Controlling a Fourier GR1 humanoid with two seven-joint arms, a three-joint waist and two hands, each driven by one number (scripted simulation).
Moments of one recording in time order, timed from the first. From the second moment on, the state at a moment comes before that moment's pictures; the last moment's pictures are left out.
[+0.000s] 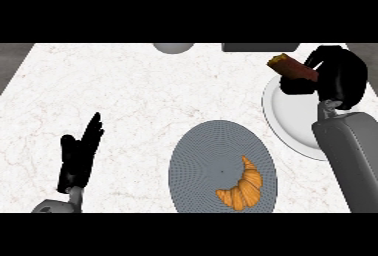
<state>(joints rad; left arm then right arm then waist) -0.04 0.27 -0.19 -1.43 0.11 0.30 0.18 -0.60 -0.36 0.10 -1.32 0.96 -0.24 0.75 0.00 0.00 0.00</state>
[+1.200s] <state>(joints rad) -0.06 0.24 -0.15 -1.44 0.07 0.26 0.20 -0.63 -0.43 -0.14 -0.74 0.68 -0.02 0.22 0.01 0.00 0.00</state>
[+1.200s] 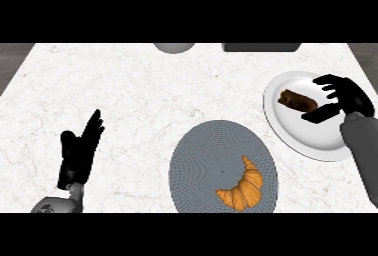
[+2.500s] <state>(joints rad) -0.03 0.19 -0.11 -1.49 0.00 0.23 0.25 -0.47 -0.42 -0.46 -0.85 0.12 0.06 -0.30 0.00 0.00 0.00</state>
